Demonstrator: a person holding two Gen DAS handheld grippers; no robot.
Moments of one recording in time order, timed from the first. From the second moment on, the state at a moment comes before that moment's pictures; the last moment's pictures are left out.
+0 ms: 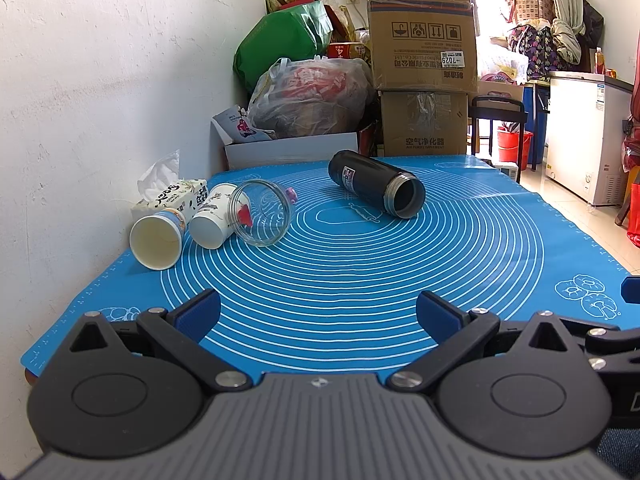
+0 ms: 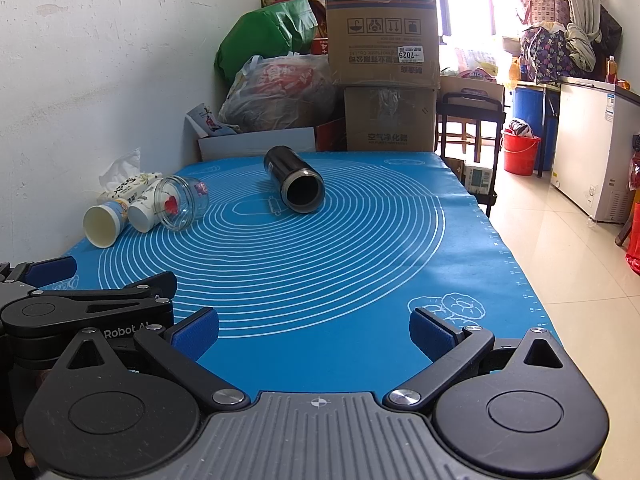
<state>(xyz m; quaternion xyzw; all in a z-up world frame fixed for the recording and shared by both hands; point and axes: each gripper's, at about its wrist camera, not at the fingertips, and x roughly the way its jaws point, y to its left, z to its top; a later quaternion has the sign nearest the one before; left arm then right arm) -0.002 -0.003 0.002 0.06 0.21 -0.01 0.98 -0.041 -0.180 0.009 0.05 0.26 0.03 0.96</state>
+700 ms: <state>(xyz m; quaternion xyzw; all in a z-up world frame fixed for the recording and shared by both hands) 0.000 -0.002 0.001 0.06 0.22 -0.01 0.97 -0.042 -0.182 0.009 0.05 0.26 0.02 0.96</state>
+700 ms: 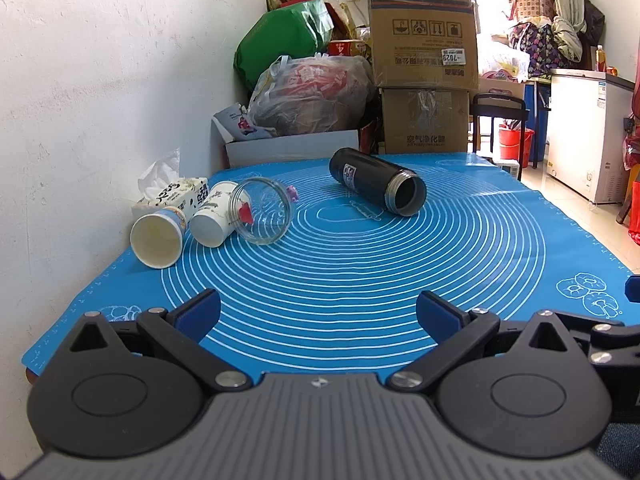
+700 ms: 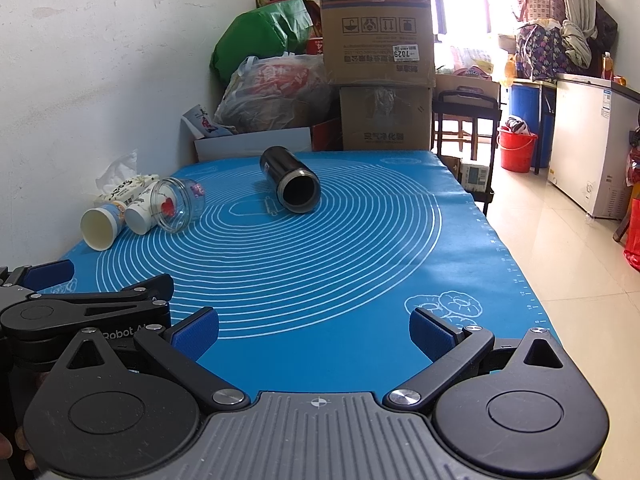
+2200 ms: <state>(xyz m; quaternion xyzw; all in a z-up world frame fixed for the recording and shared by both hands) 0.380 -0.099 -0.009 0.02 0.47 0.03 0.88 0.098 -0.296 -0.010 0.13 0.32 -0.02 0.94</state>
